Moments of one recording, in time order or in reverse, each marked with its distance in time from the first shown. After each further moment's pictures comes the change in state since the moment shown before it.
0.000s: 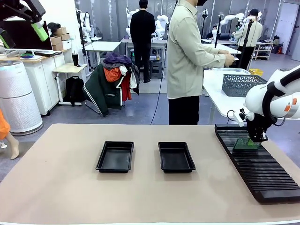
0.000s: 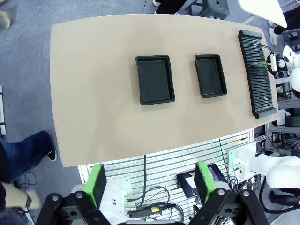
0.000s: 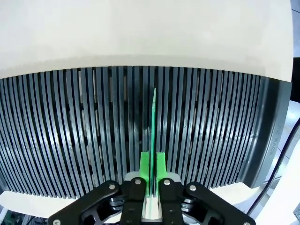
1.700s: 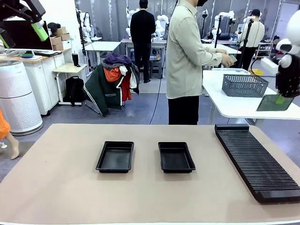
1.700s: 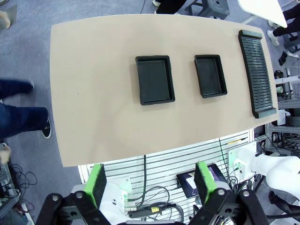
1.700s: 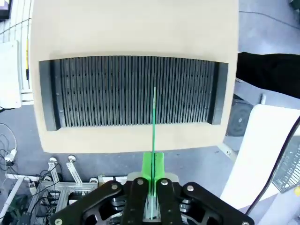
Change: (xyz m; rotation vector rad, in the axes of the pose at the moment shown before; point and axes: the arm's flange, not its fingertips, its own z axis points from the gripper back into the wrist) left arm 0.000 0.000 0.000 0.000 0.000 0.000; right arm -0.009 0.024 0.255 -0.043 -0.002 0.014
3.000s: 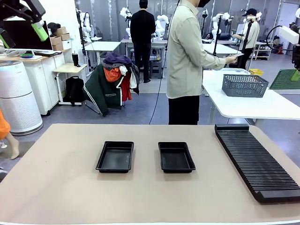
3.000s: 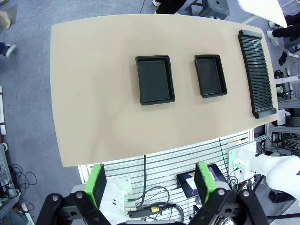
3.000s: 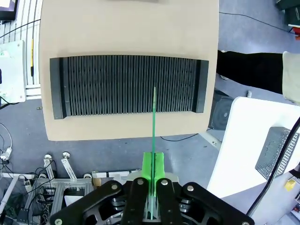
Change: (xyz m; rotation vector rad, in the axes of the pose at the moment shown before) left arm 0.000 0.000 0.000 0.000 0.000 0.000; right arm -0.001 0.011 0.081 -0.061 -0.002 0.011
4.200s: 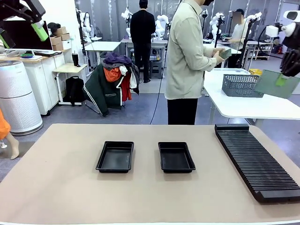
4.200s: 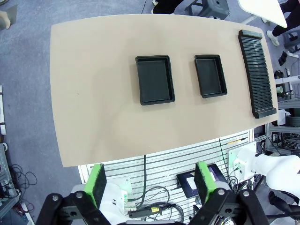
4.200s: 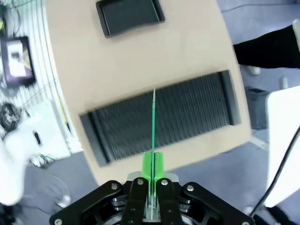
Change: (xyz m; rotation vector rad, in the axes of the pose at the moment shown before) left arm 0.000 0.000 0.000 0.000 0.000 0.000; right arm 0.034 -0.013 -0.020 0.190 -0.127 -0.390
